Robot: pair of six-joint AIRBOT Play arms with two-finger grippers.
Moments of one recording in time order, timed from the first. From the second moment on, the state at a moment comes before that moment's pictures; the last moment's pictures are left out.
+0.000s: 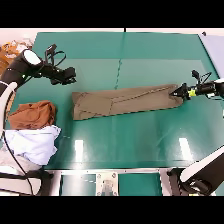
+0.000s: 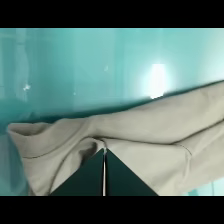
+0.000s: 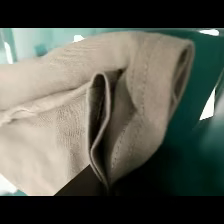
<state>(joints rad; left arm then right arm) -0.07 -1.56 1.44 1.04 -1.04 -1.54 -0.54 -2.07 1.70 -0.78 1.48 1.03</state>
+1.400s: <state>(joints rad) -0.58 -1.97 1.77 0.79 -1.08 -1.46 -0.19 -1.54 1.75 -0.71 1.77 1.41</state>
